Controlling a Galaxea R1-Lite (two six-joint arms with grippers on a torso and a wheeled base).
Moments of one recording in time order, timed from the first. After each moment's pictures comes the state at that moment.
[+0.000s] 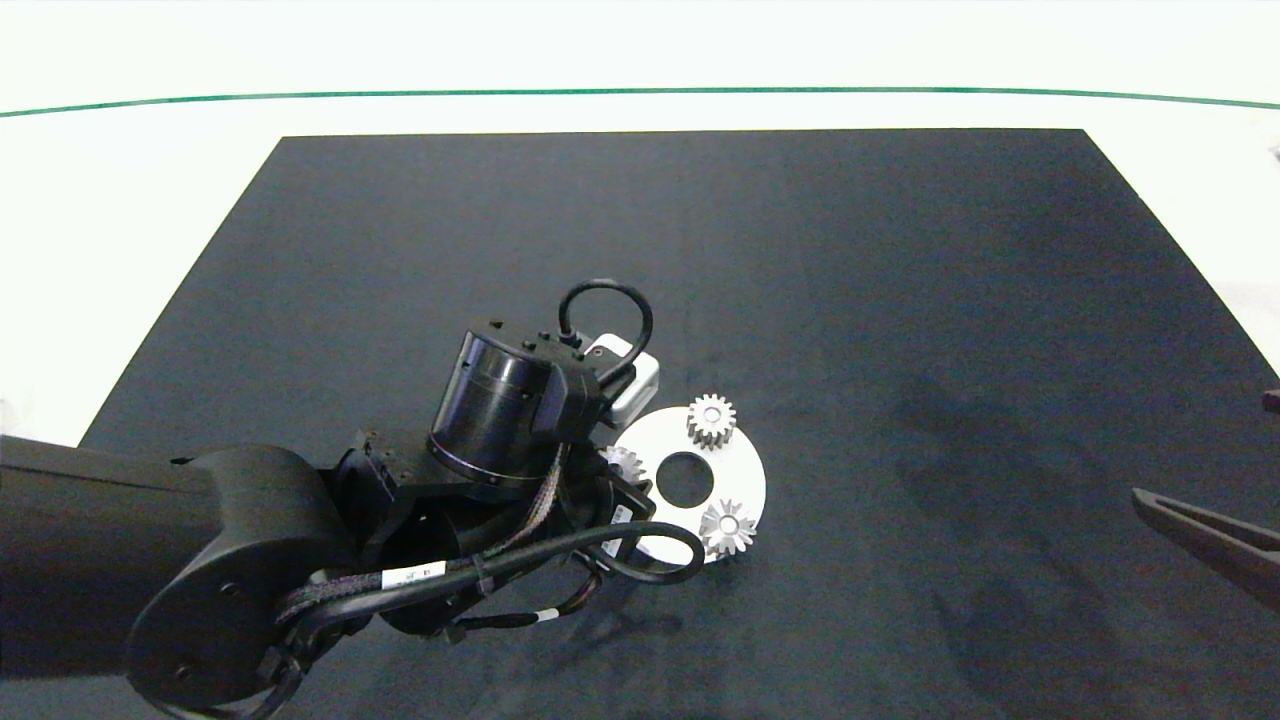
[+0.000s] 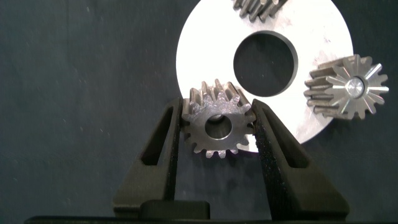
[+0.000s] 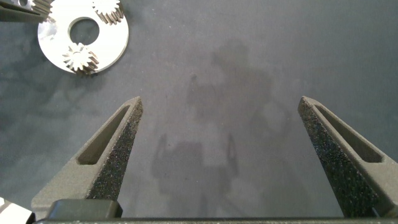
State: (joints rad) left arm -0.82 1.71 -0.98 -0.21 0.32 0.11; right arm 0.68 0.94 -0.82 0.19 -0.39 -0.17
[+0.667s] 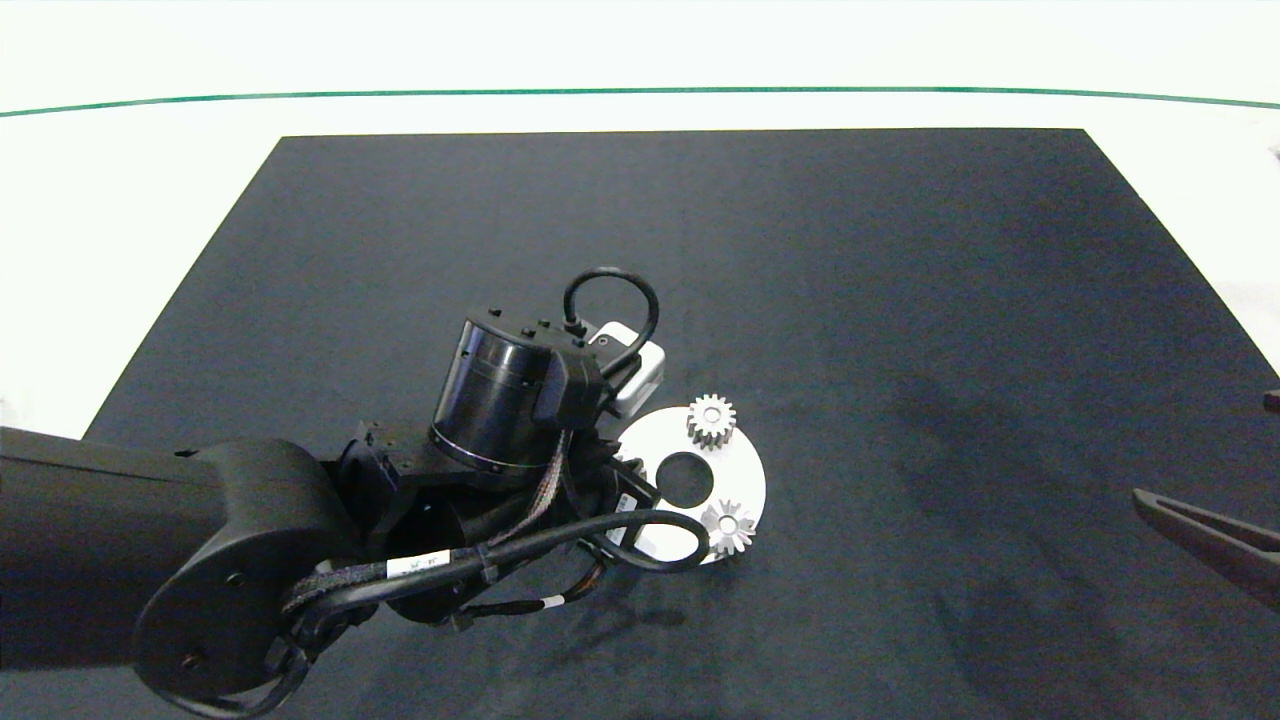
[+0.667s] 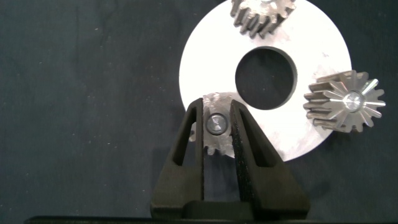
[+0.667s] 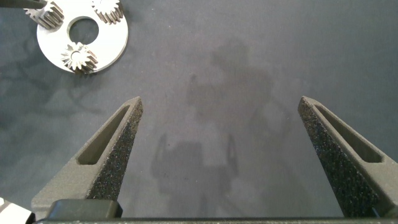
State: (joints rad) left arm -0.82 1.71 -0.99 -0.23 0.32 0.13; right arm 0.68 0.94 -0.82 0.19 -0.39 -0.17
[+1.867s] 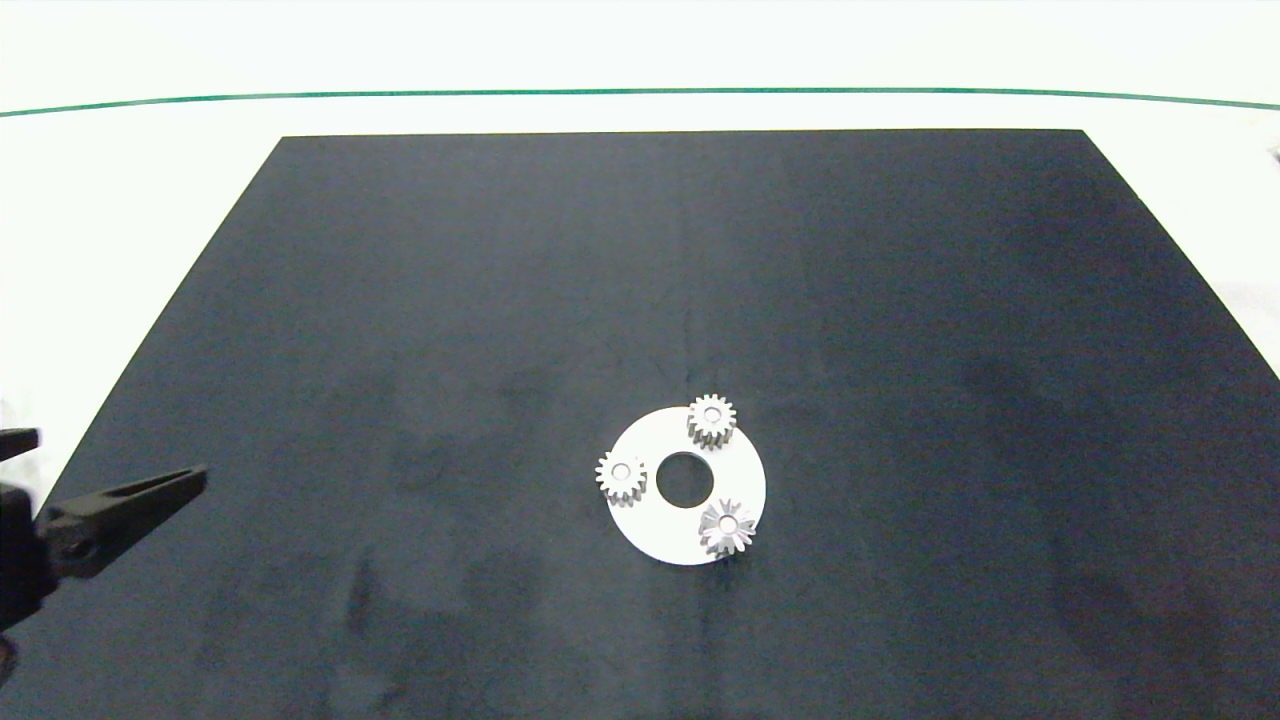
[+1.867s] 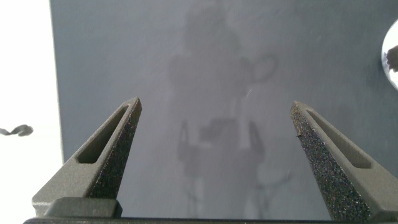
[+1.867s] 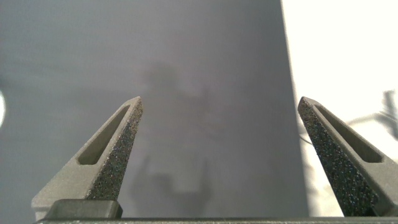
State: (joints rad) left arm -0.33 0.89 -0.85 0.34 0.32 0.03; right arm 0.30 0.82 -0.85 0.13 -0.49 -0.21
